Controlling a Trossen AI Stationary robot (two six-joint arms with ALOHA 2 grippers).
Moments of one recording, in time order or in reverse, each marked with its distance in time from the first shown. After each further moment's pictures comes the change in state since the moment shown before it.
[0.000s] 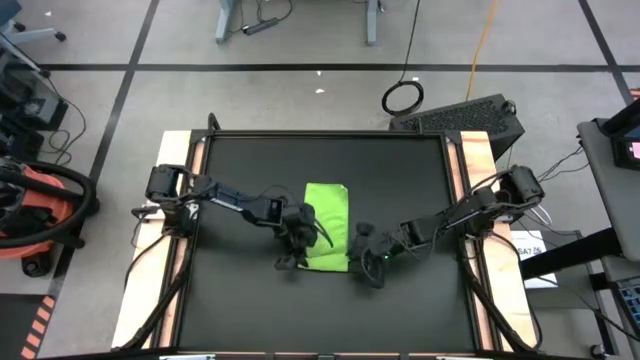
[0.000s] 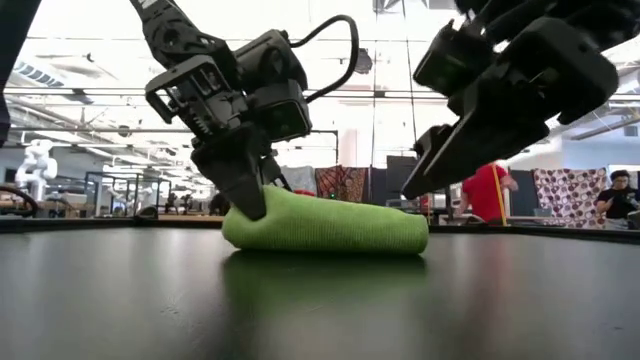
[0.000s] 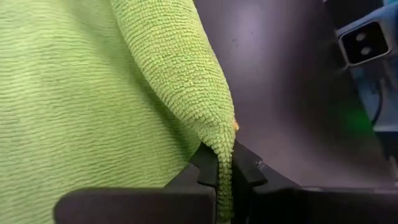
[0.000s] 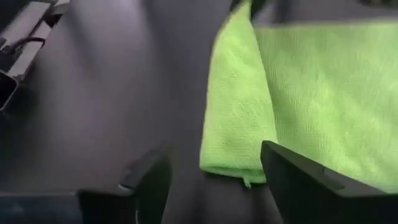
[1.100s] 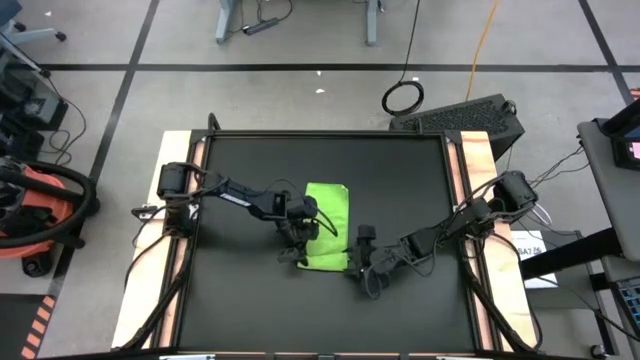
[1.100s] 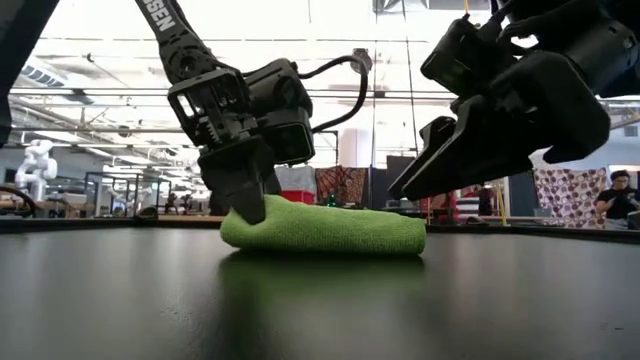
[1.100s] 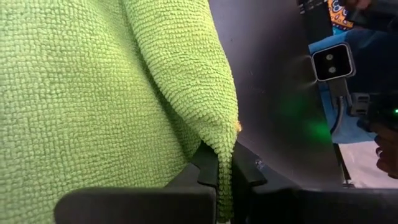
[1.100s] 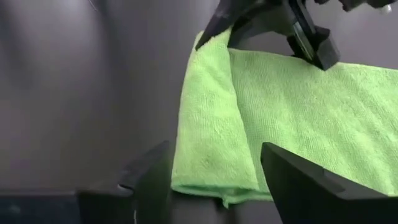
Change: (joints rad) left arm 0.081 0.089 0.009 0.027 0.188 -0.094; right arm 0.113 0.082 0.003 0.107 0.342 -0.063
